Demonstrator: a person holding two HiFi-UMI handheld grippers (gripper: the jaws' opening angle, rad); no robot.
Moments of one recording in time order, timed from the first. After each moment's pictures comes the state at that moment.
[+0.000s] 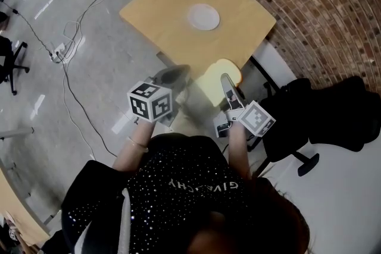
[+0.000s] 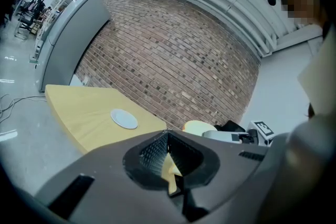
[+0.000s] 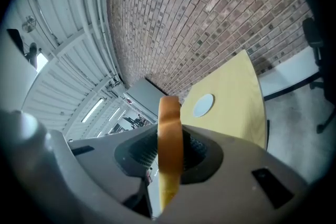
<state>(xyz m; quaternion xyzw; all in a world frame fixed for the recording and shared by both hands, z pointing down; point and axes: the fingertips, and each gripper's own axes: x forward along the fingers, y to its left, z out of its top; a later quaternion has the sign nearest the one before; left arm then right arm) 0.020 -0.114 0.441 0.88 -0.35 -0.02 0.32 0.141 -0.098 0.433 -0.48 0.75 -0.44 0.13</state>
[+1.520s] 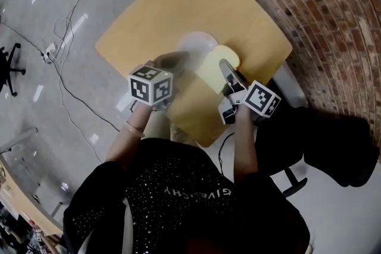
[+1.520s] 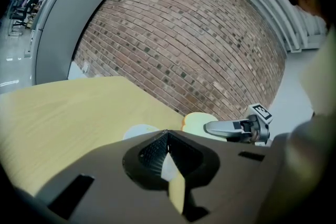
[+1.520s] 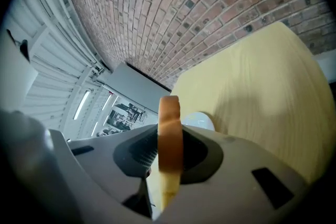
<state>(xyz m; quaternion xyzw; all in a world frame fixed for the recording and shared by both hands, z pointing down) 0.060 -0.420 0.536 0.86 -0.35 0.07 0.37 0.174 -0.410 0.524 -0.45 0.72 -0.53 0.04</state>
